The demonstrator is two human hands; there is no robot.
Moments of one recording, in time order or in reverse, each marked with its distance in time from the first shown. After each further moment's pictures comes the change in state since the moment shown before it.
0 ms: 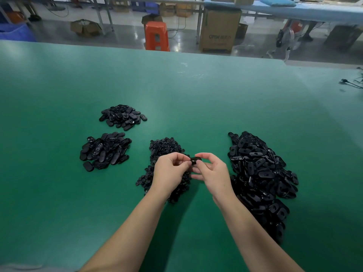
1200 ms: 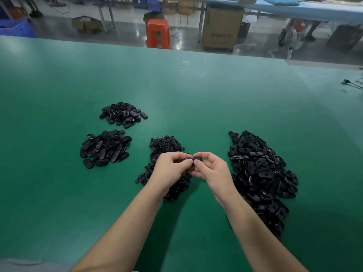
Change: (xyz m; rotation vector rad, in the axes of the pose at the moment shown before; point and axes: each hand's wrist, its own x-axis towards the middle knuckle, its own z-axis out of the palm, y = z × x) left_hand -0.005 0.014 -0.005 -0.132 -0.120 -0.039; right_hand -0.005 -0.008 -0.004 0.116 -0.132 -0.007
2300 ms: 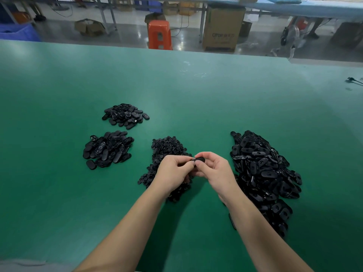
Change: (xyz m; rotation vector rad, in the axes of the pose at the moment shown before) left_hand -0.003 -0.003 0.000 0.172 -0.045 0.046; right_hand 0.004 -0.001 -0.005 -0.102 -0.042 -0.007
